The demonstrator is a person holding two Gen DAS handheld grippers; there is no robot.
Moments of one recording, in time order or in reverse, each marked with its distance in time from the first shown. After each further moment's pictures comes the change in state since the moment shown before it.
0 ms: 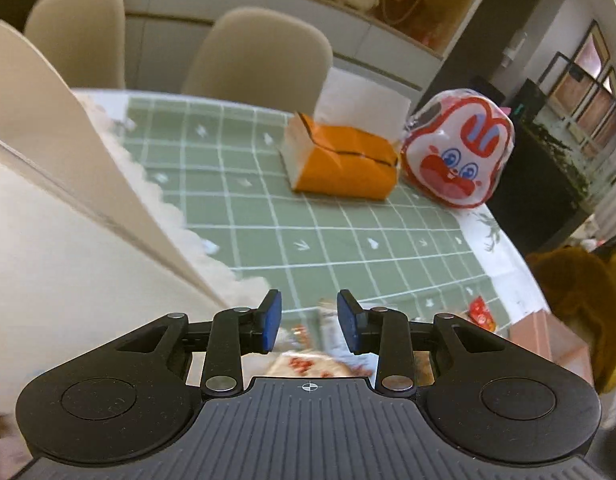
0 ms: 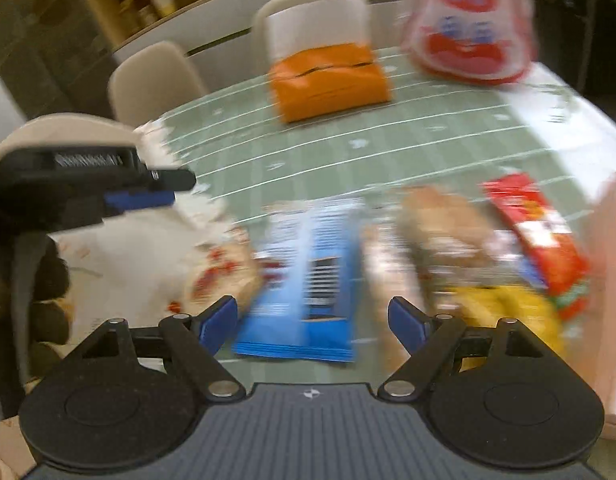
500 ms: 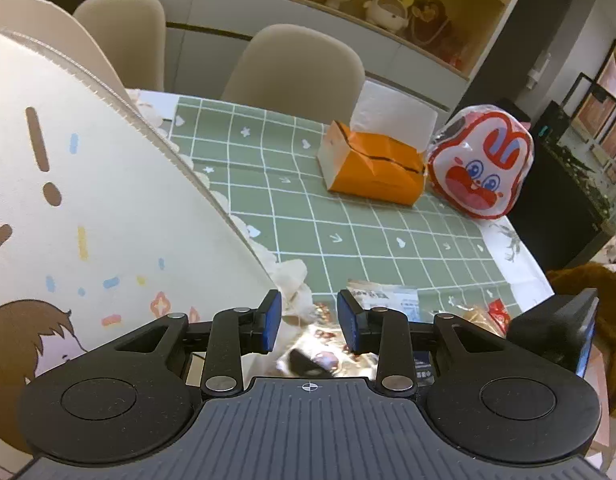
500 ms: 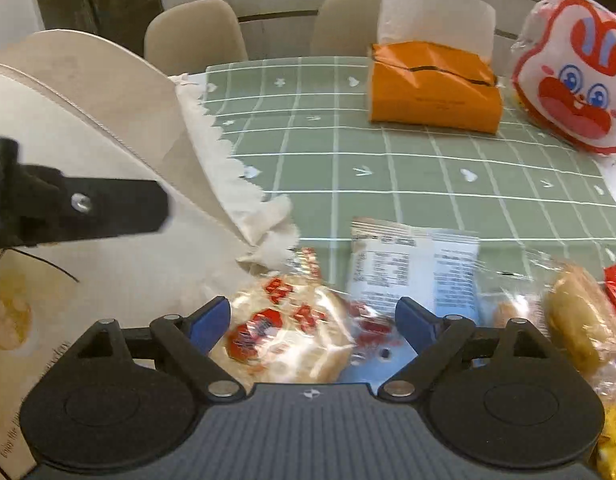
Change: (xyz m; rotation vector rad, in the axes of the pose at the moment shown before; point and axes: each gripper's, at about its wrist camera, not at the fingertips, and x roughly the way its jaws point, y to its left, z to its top) left arm -0.018 0.009 -0.026 -0.063 -0.059 0.077; right arm 0.080 0.060 0.014 -0.242 -0.014 -0.049
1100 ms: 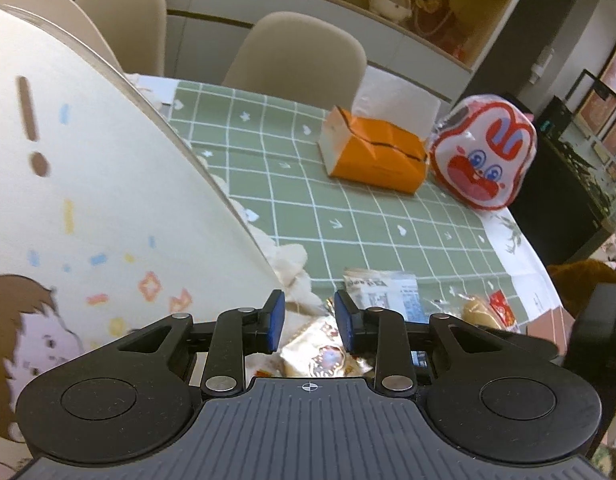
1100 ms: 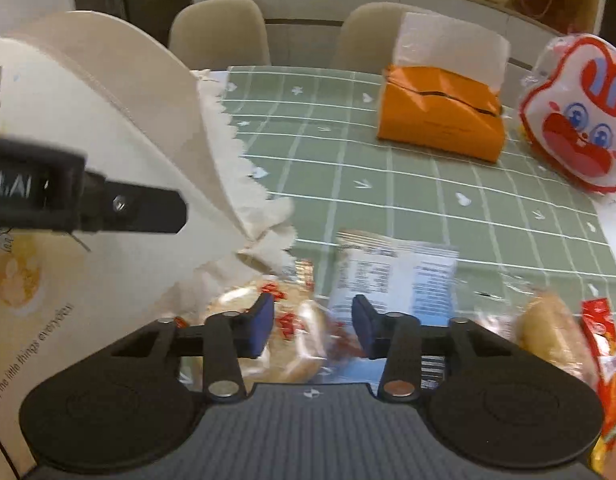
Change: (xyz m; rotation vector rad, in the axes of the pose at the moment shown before) left arm 0.010 0.000 -0.006 -0.010 0.039 -0.008; right arm -0.023 -0.020 -0.002 -0.091 -0.018 -0.024
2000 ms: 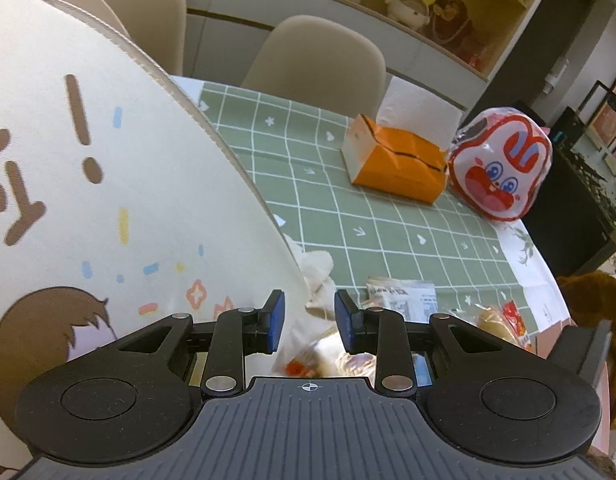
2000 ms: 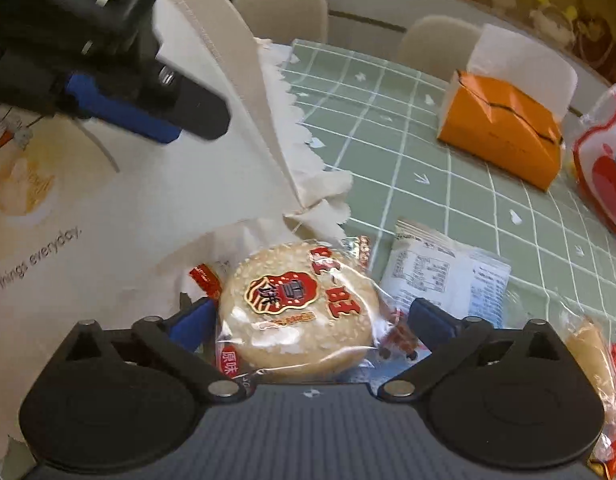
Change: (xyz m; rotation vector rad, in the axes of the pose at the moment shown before) left arm -0.009 0.017 0.006 -0.036 -0.011 0.028; right arm 0.022 0.028 -0.016 -0.210 -0.003 0.038
